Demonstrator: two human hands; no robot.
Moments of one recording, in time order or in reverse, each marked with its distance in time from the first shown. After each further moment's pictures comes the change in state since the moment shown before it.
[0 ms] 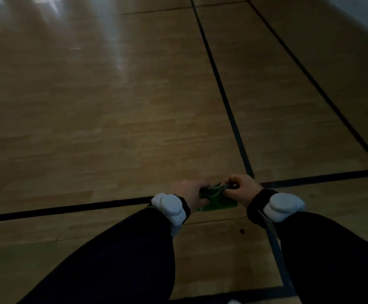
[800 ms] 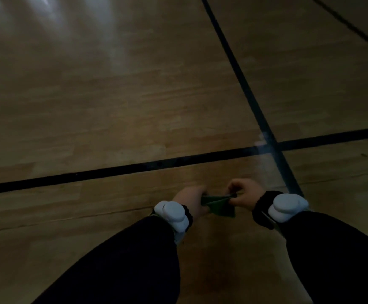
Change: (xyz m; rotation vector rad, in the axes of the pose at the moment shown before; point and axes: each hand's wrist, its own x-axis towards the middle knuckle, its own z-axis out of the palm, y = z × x) left_hand 0.184 -0.168 0.300 0.081 -0.049 -0.078; right_hand 0.172 0.315 0.141 -0.286 -0.074 -0.042
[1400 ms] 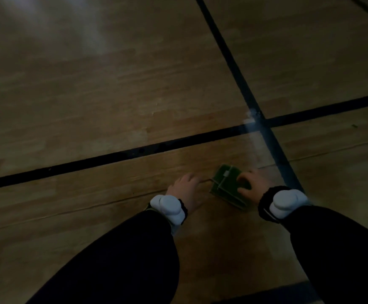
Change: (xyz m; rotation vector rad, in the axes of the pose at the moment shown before) left_hand 0.039 -0.009 0.061 0.162 -0.011 0.011; right_hand 0.015 0.109 0.027 -0.301 0.083 0.156
